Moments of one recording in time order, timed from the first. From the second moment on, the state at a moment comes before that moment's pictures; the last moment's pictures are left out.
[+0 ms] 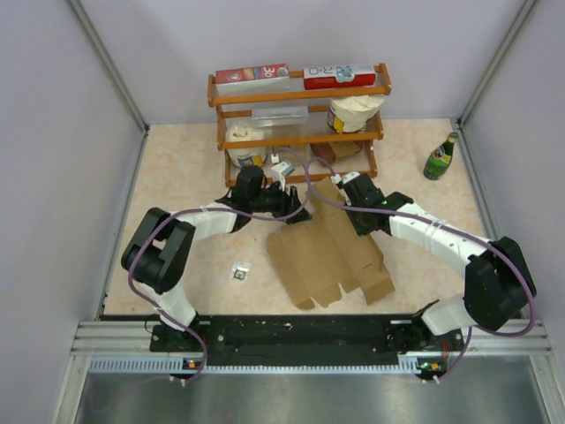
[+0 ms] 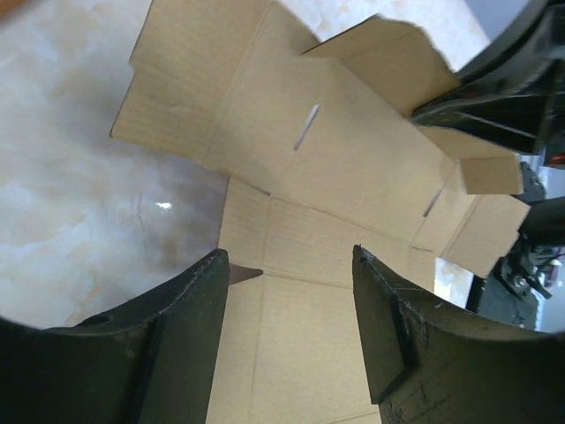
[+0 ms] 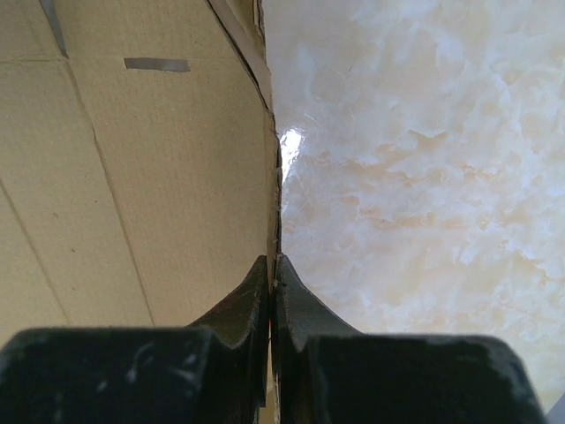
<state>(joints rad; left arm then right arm) -0.50 1.72 0.92 0.34 0.72 -0.31 0.60 1.42 0.99 -0.61 0.27 0.04</state>
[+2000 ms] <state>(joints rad) -0.61 1.85 1.01 0.24 0.65 -0.26 0.60 1.42 0.99 -0.61 0.24 0.07</state>
